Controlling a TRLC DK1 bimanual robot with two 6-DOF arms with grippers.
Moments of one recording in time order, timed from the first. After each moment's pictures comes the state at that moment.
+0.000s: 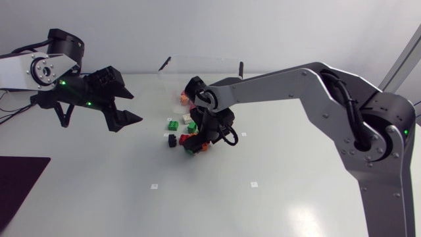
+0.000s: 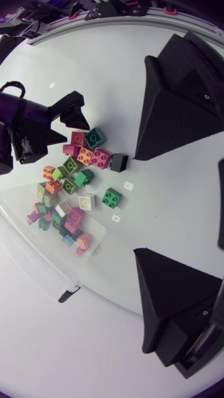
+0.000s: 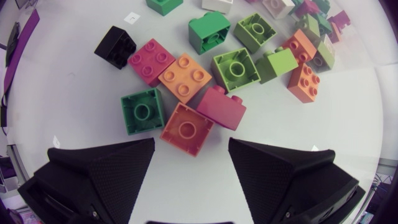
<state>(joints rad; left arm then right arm) -0.04 1.61 1.15 -0.46 0.42 1.03 0.66 2.29 1.71 -0.72 0.01 0.05</state>
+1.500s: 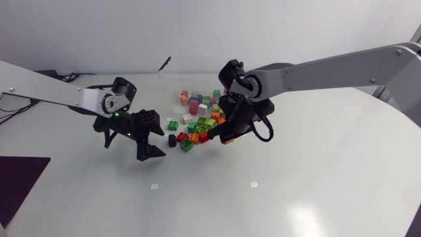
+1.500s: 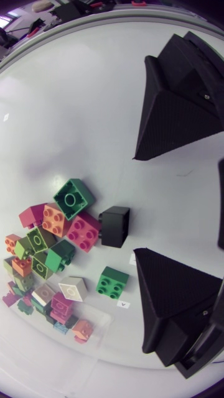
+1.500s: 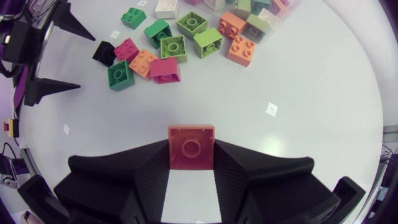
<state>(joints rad) -0.17 1.99 1.17 -0.41 0.46 1.19 0.53 2.00 1.43 -0.66 -0.05 0.06</state>
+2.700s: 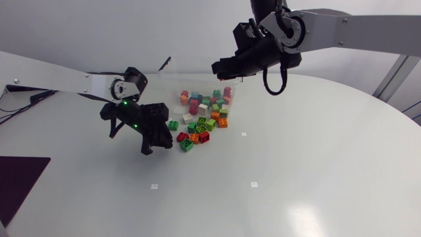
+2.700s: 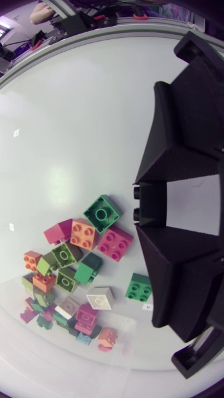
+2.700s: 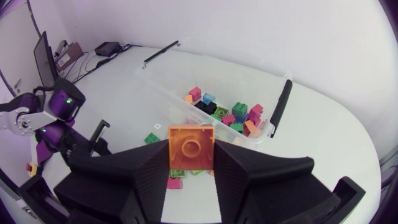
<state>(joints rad) -0.23 1.99 1.31 -0.62 0.46 1.21 0.43 1.88 1.60 -0.42 -0.17 0.05</state>
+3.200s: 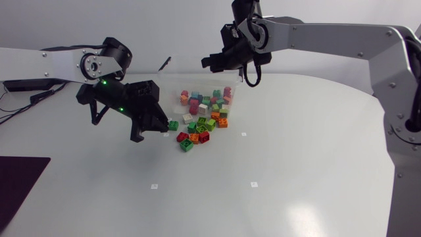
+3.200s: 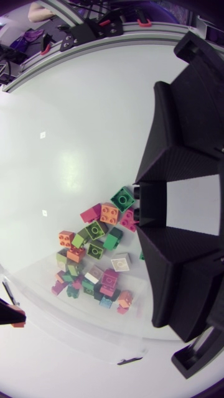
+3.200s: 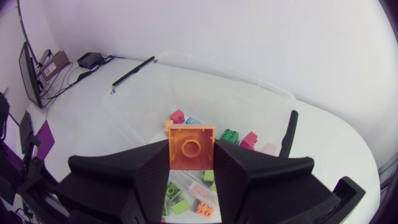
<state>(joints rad) -0.23 1.78 1.30 -0.68 0.47 1.20 0.42 2.18 1.93 -0.40 -0.09 0.06</state>
